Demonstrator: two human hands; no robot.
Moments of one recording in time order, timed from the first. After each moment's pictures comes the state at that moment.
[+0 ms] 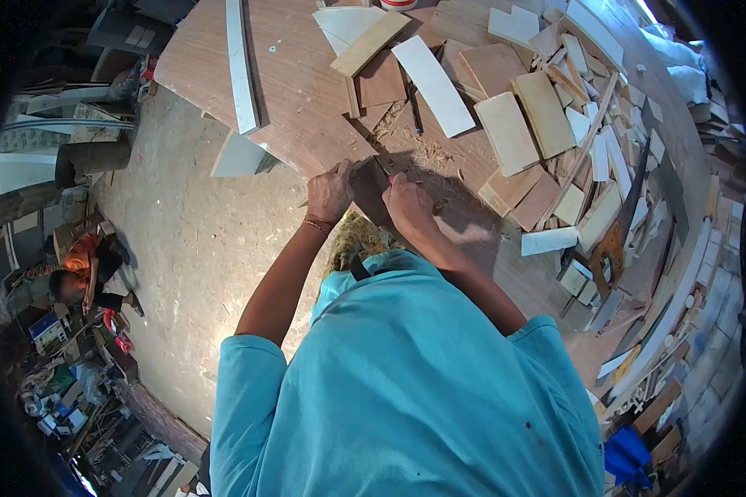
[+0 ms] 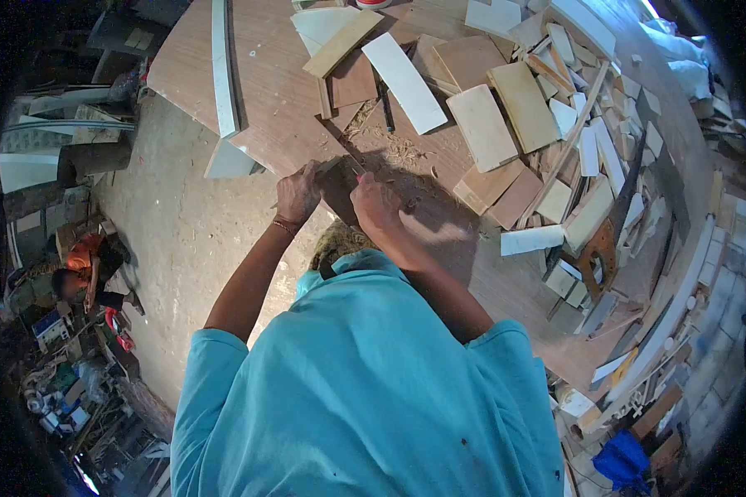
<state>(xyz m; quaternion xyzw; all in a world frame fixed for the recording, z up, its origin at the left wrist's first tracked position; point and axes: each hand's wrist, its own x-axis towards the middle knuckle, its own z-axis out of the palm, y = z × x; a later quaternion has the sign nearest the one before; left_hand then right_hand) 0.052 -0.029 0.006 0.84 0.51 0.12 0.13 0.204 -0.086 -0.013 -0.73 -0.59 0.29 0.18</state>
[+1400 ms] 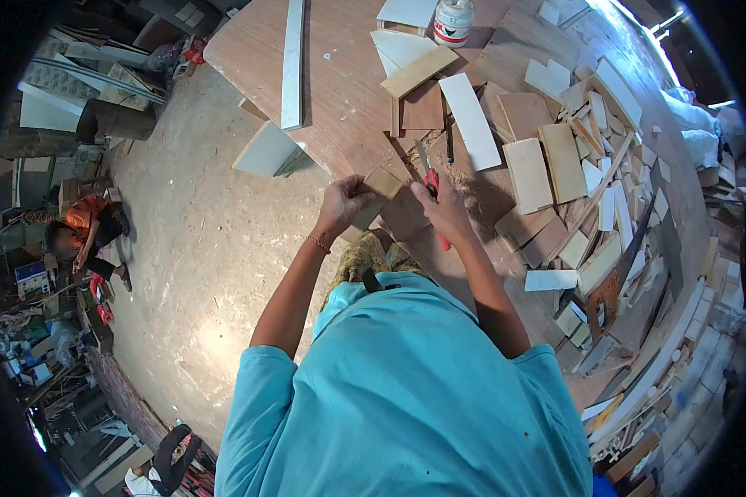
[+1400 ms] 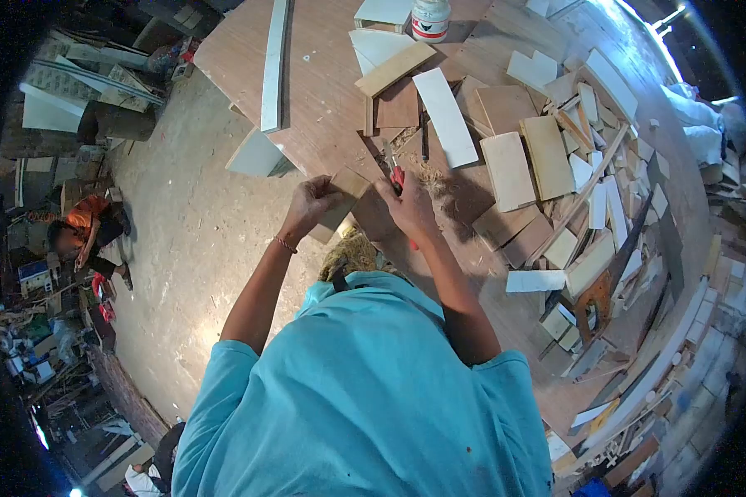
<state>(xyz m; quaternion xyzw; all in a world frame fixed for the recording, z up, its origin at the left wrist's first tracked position) 0.019 -0.036 0.011 0.53 0.57 0.28 0.57 0.231 -0.061 0.047 -0.64 -0.52 0.47 0.32</state>
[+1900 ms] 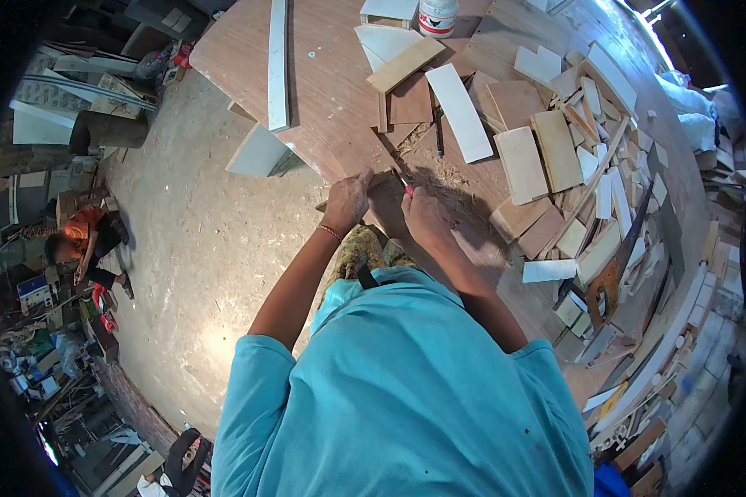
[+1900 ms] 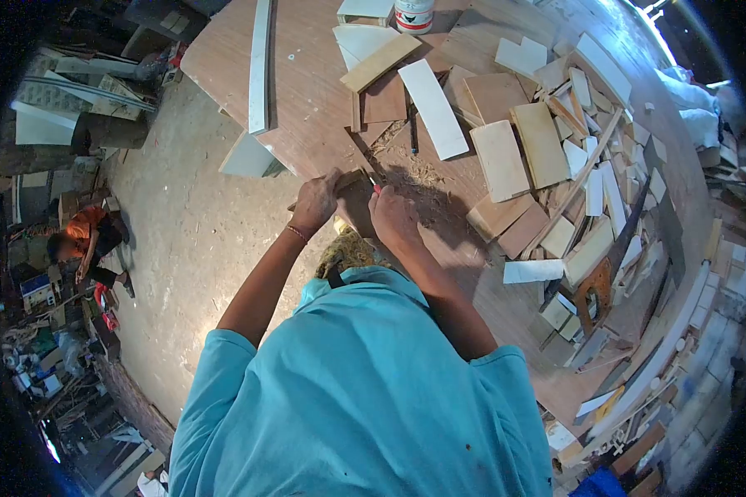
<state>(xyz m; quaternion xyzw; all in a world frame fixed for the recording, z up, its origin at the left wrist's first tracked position) 0.049 -0.029 0.015 0.83 0.52 0.11 0.18 0.213 -0.075 0.031 -0.71 -0.61 0.33 0.09</state>
